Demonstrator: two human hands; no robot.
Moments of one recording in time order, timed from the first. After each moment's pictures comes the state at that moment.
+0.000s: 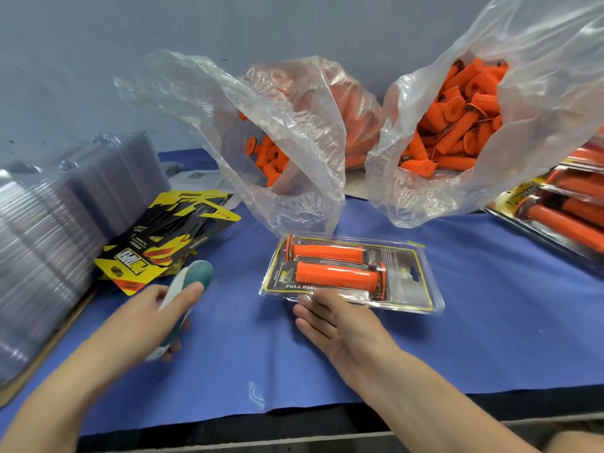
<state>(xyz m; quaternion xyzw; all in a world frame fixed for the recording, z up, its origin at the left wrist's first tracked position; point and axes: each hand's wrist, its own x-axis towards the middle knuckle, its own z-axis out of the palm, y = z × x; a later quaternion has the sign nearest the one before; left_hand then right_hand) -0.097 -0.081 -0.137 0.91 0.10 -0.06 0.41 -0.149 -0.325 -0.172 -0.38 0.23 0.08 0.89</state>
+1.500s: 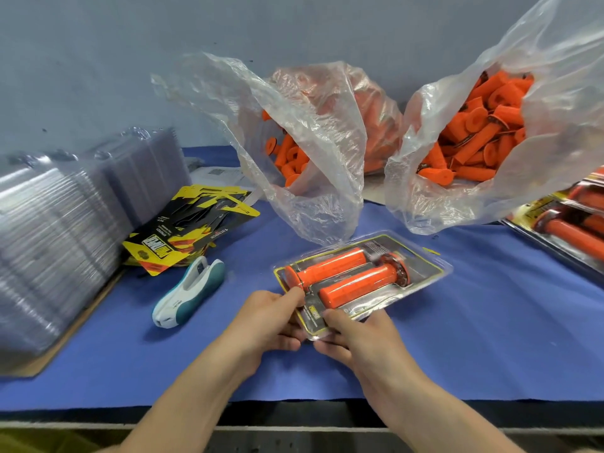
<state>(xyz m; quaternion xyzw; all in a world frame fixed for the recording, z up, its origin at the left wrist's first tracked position) -0.117 -0.192 -0.153 0.75 0.07 -0.21 0.62 -0.176 -0.322 -0.165 -0.57 0.14 0.02 0.81</state>
